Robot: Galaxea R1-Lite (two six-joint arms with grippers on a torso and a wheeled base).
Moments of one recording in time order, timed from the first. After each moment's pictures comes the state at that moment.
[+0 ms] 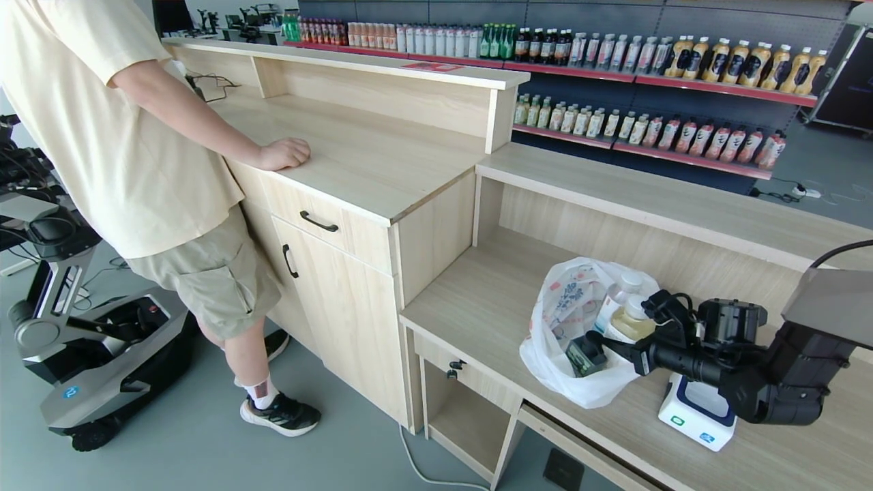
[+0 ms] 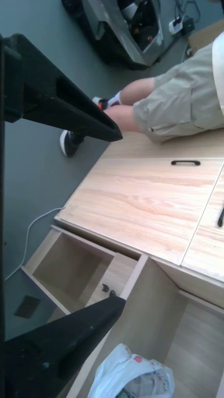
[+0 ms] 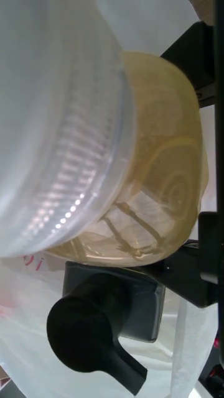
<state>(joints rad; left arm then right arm) 0.00 0.00 -0.01 -0.02 -0.01 -0.11 -0.10 2.37 -0.77 -1.19 0.51 -0.40</state>
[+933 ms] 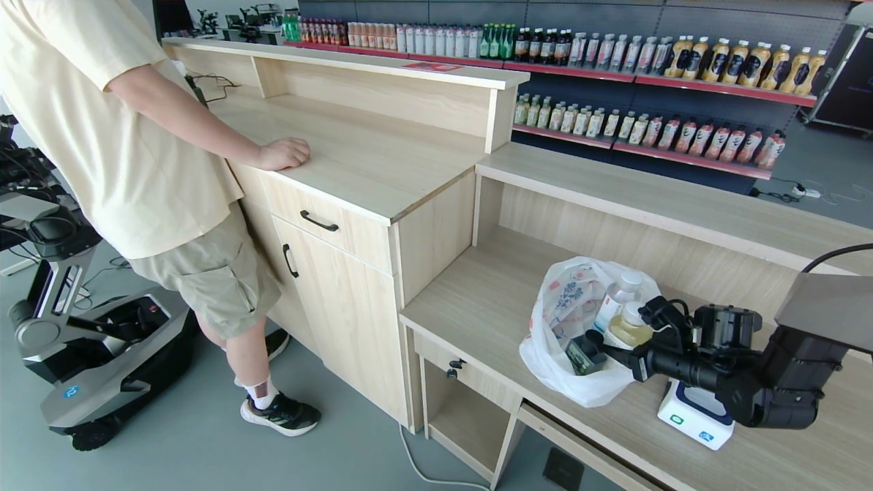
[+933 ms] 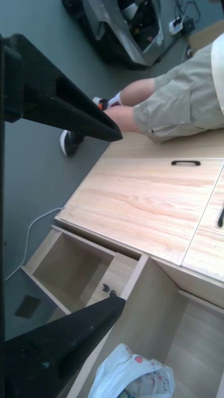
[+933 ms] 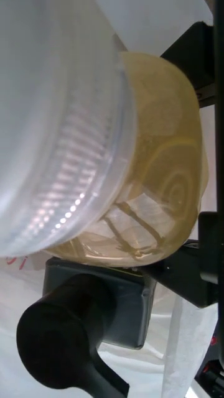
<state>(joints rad) 0.00 0.00 -0.01 -0.02 -0.01 -0.11 -0.10 2.40 -0.77 -1.19 0.51 -0.41</state>
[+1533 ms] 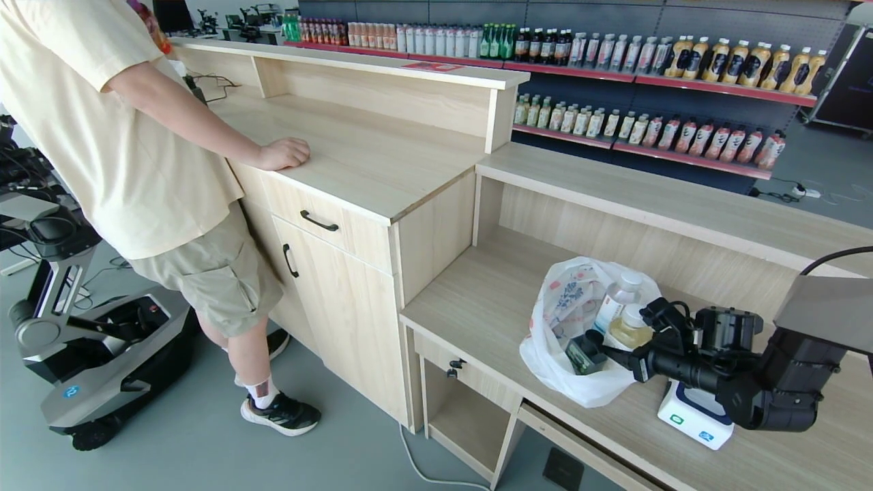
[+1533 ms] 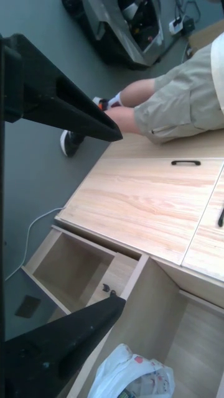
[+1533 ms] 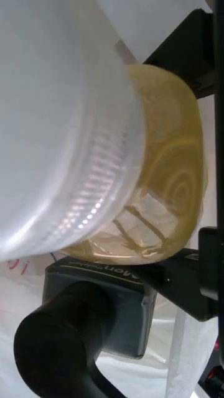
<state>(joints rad) 0.00 0.00 -0.01 -0.02 -0.01 -0.11 -0.11 2.41 -0.77 -1.22 0.51 -0.41</state>
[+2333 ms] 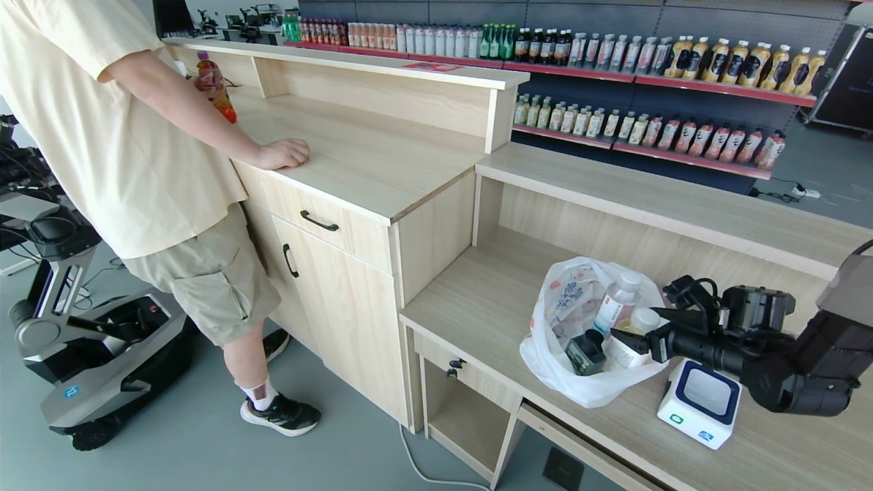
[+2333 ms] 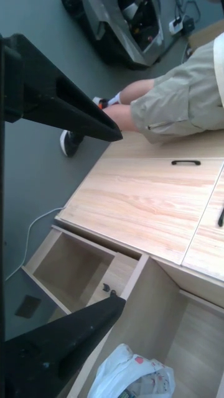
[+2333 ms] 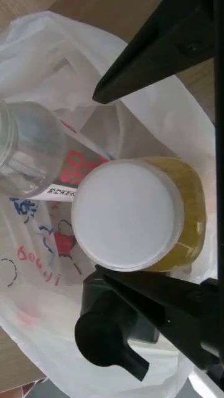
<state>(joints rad) 0.00 0.00 -0.01 -0.02 -0.01 -0.11 -0.15 2.27 -0.77 -1.12 0.50 -0.37</state>
